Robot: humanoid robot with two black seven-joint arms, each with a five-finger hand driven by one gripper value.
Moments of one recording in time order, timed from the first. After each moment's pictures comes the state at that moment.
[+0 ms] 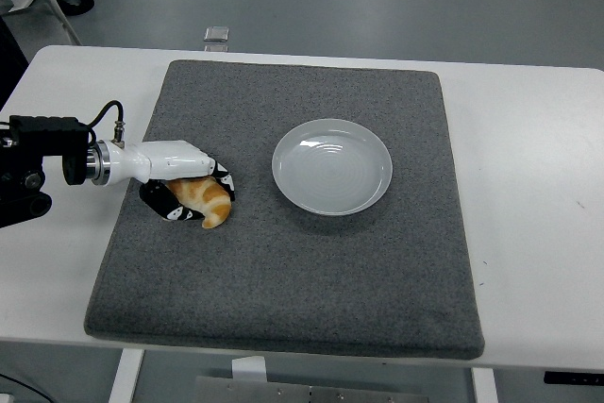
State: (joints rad) left arm -1.08 0.85 0.08 -1.38 1.44 0.01 -0.34; right arm 0.06 0.00 -0.15 0.15 0.03 -0.02 -0.06
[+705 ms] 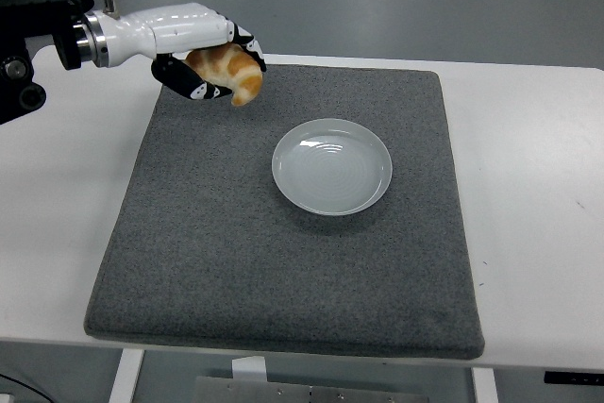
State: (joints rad) left arm -1.31 0.86 -0.12 -1.38 1.40 -0.02 -0.34; right arm 0.05 0.00 -0.15 0.14 0.03 -0.02 -0.06
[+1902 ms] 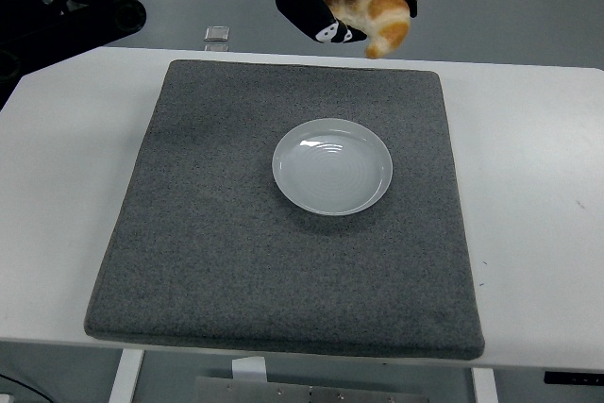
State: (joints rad) left arm -1.57 0.56 -0.14 -1.32 1.38 -0.08 -0.34; right arm 0.05 0.00 -0.15 0.14 0.03 -0.02 -0.06
